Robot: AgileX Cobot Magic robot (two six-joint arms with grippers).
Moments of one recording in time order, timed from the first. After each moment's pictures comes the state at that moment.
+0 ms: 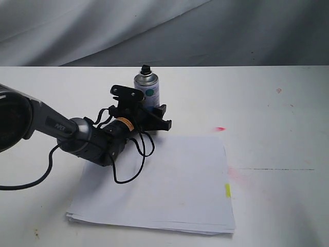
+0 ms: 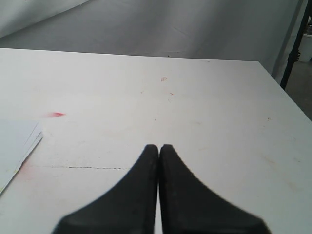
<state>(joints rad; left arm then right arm) -0.38 2.42 -1.21 -0.07 -0.79 -0.07 -0.34 0.01 0.00 0.00 0.34 -0.08</state>
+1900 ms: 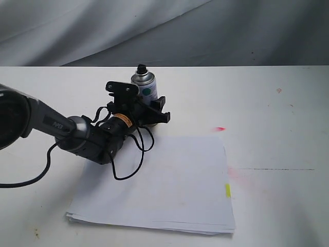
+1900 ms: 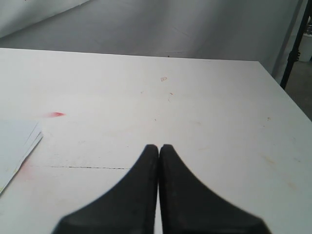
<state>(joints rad) -0.37 2.42 -1.21 -0.06 -0.86 -0.14 -0.34 0.01 0.00 0.00 0.34 -0.08</state>
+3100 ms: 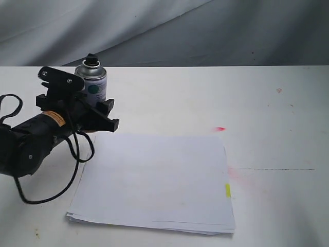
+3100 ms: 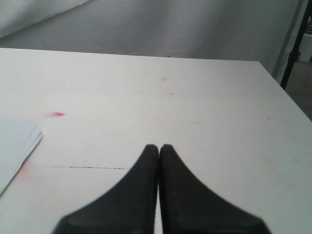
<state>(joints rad) -0.28 1.83 -0.67 -0.14 -0.68 0.17 -0.34 0.01 0.00 0.00 0.34 -0.08</state>
